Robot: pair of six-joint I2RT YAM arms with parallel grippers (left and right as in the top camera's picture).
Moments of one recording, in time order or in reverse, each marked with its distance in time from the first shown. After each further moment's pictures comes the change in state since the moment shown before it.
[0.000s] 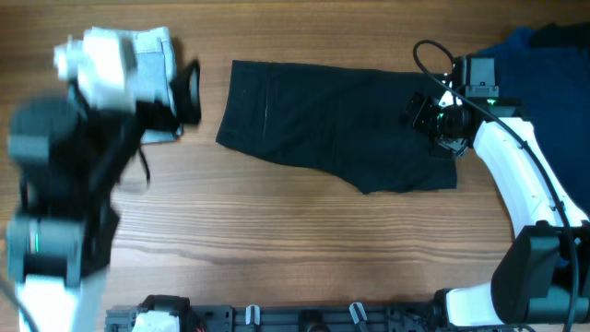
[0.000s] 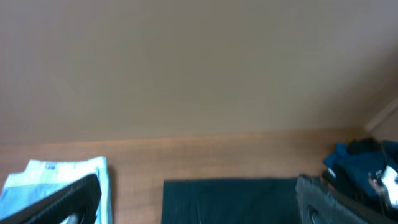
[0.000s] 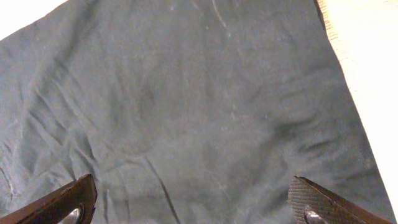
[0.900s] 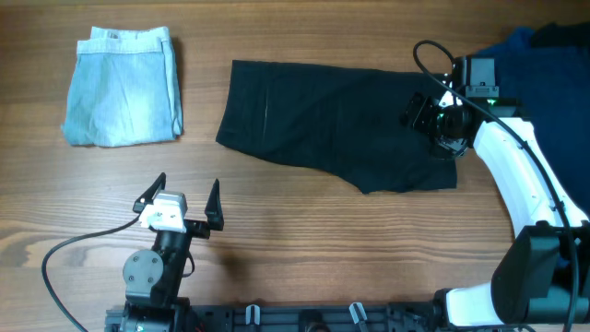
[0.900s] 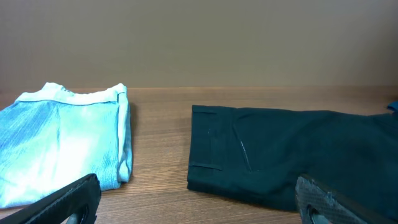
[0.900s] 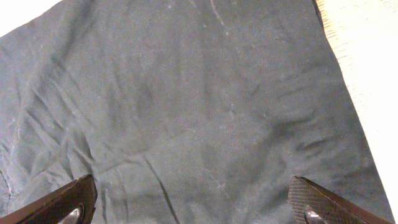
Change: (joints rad) left arm 0.003 -1.000 -1.361 0.511 -0.095 0.061; right arm 0.000 0.000 -0.001 -0.002 0.003 0.000
